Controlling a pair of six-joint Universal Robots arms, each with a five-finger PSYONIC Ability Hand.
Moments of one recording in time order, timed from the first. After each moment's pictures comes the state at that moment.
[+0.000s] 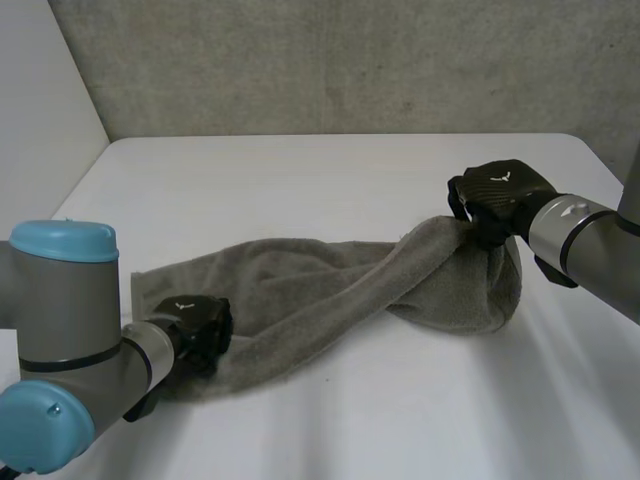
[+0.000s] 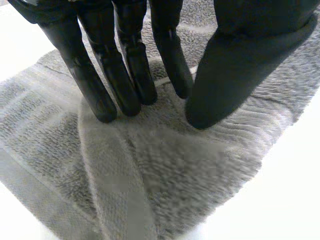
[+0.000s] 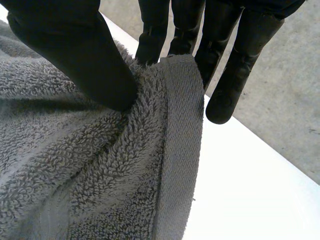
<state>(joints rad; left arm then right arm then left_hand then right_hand) 4.30 -1.99 -1.69 3.01 -1.55 3.27 1.85 -1.20 1.32 0.21 1.31 2.75 0.95 0.95 0.94 0.94 0.76 0.96 1.17 1.18 1.19 0.96</state>
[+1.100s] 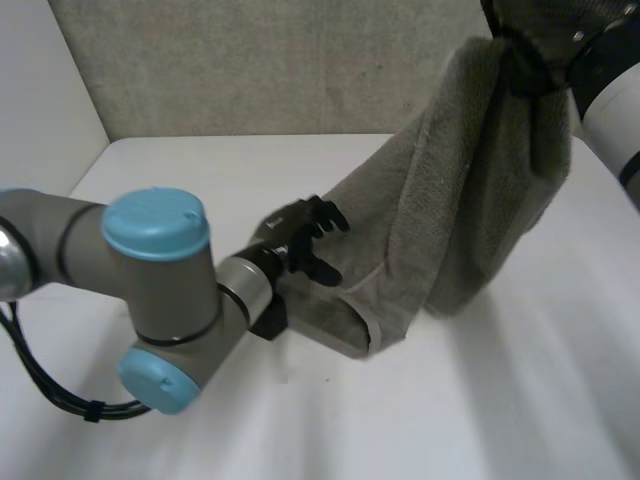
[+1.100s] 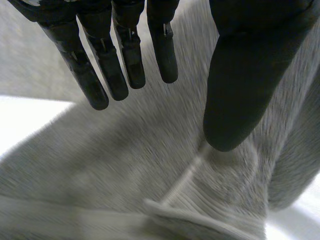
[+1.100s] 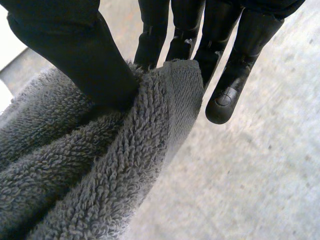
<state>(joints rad) 4.07 -2.15 -1.35 3.29 -1.49 2.67 1.98 -1.56 1.33 -0.05 1.45 2.67 0.59 0.59 0.59 0.59 0.41 0.96 1.18 1.19 1.19 0.97</state>
